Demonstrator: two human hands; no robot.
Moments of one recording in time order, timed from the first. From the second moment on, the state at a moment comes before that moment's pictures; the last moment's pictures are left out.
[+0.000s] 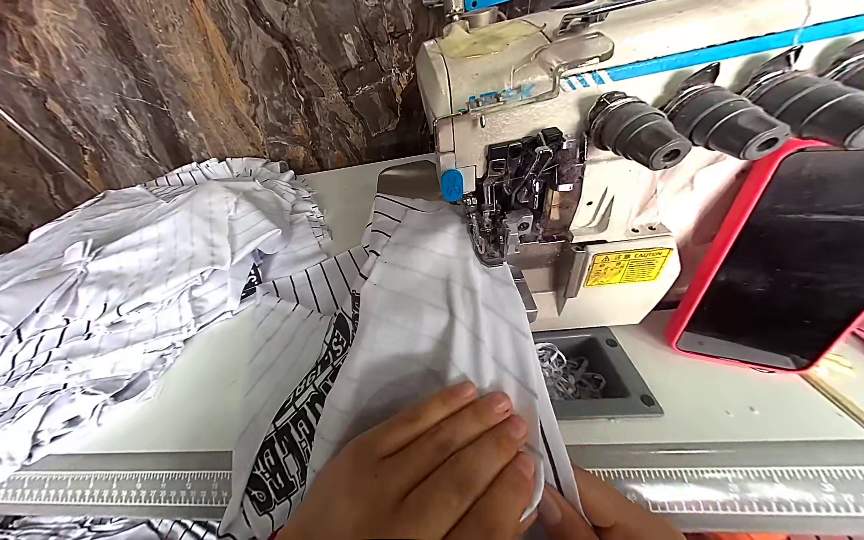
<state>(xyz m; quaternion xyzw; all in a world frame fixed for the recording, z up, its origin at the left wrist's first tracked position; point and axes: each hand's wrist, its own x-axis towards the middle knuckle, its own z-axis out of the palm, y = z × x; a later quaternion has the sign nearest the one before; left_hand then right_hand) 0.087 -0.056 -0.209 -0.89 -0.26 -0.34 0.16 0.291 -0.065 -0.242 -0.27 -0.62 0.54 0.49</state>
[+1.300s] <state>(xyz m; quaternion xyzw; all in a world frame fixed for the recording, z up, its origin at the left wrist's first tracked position) 0.079 -0.039 -0.155 -0.84 -0.30 -0.45 0.03 0.279 -0.059 -0.234 -0.23 -0.57 0.56 0.55</state>
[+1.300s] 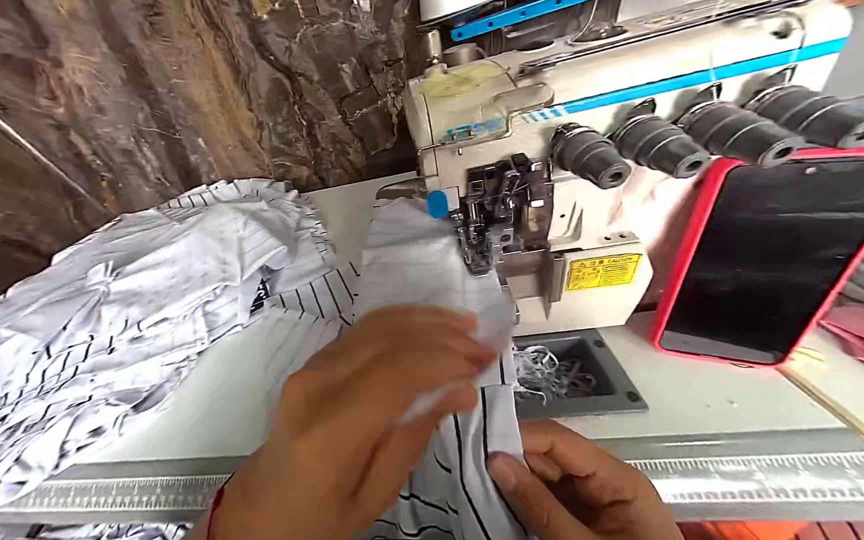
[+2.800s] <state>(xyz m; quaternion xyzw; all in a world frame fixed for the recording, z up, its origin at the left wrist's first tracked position) 0.115 -0.005 -0.183 -0.81 -0.37 -0.37 0.25 0.270 -0.020 -0.231 -0.30 -0.58 0.47 0.60</state>
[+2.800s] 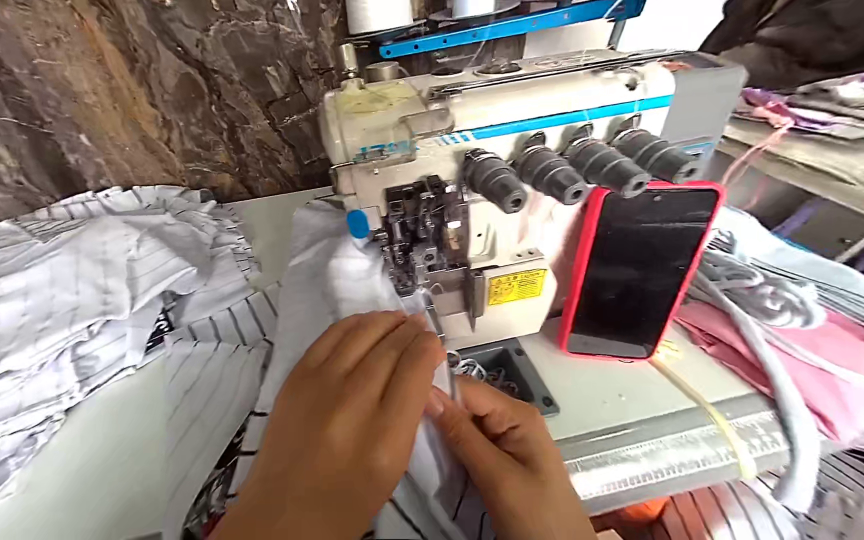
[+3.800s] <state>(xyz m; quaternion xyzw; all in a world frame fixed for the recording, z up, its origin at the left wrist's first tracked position) 0.087 -0.052 -0.184 -0.86 -0.32 -0.37 0.14 0.285 -0.066 -0.251 -0.27 -0.63 0.52 0.51</state>
